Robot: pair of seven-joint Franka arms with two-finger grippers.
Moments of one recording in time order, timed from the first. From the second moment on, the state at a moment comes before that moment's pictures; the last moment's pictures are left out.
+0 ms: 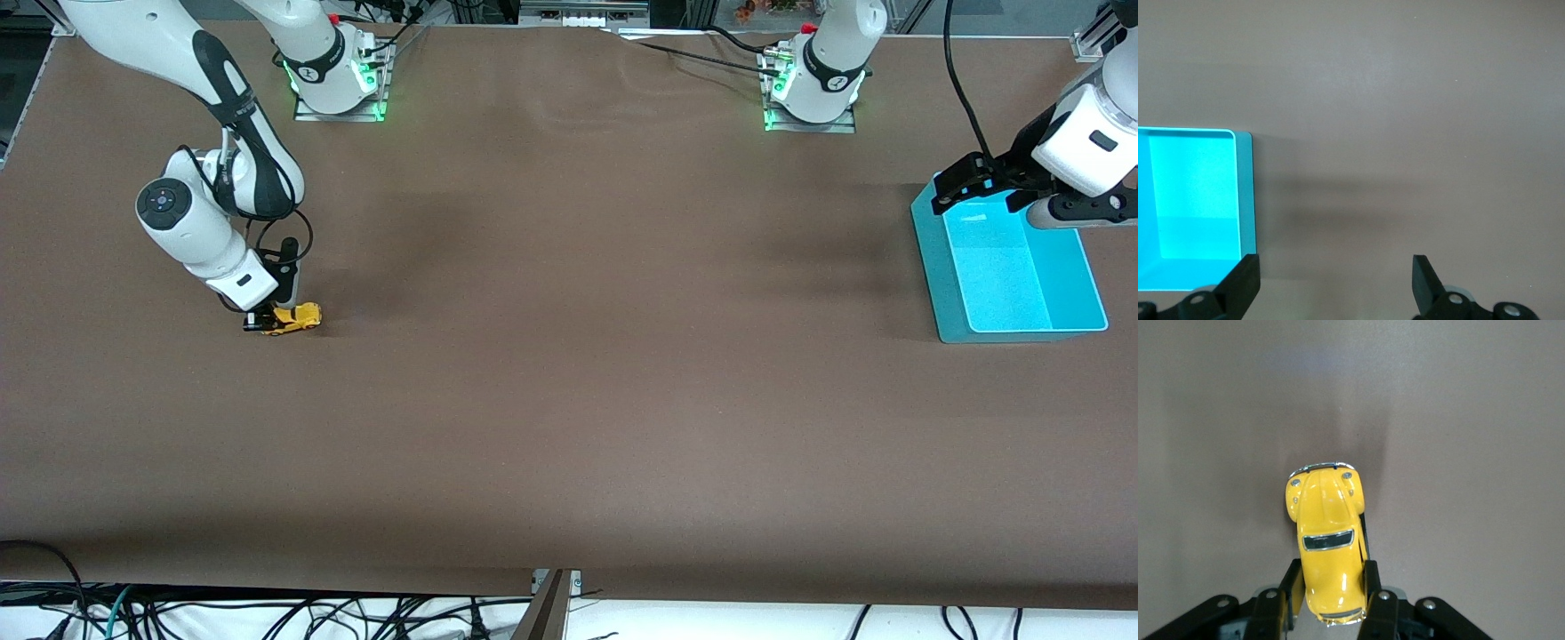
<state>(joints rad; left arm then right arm) 0.03 -0.09 -0.07 -1.75 -0.03 1.60 -0.11 0.12 0.32 -0.14 -2.36 -0.05 2.79 -1.59</state>
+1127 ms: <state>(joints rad) 0.03 -0.09 -0.08 -1.75 -0.03 1.60 -0.11 -0.09 0.33 -0.15 -2.36 -0.05 2.80 -1.66</state>
